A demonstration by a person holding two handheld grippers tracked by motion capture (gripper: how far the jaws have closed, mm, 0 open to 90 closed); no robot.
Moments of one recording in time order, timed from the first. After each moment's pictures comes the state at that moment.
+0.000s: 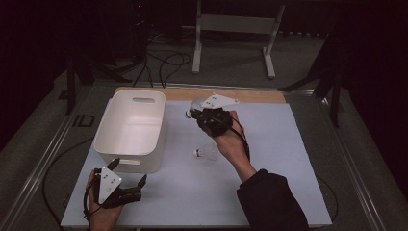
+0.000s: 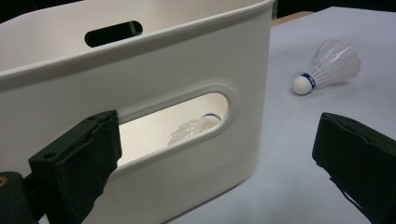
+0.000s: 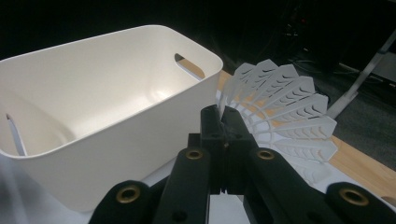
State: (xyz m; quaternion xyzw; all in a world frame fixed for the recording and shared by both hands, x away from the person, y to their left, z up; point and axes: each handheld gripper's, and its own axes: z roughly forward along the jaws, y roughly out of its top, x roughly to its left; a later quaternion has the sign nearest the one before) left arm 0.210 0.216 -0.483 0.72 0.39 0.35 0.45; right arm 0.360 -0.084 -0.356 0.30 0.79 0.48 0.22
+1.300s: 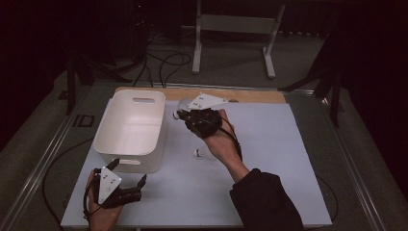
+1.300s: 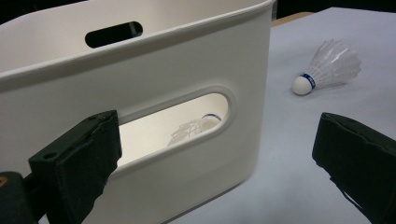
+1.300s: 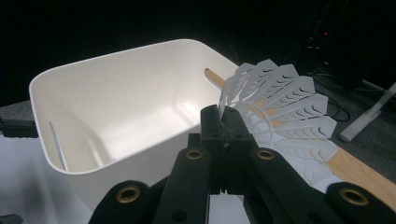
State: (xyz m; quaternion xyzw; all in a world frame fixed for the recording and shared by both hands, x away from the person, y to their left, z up) left arm 0.210 0.217 -0.483 0.72 0.39 0.35 0.45; right arm 0.351 -0.056 -0.344 0.26 0.80 0.50 0.21
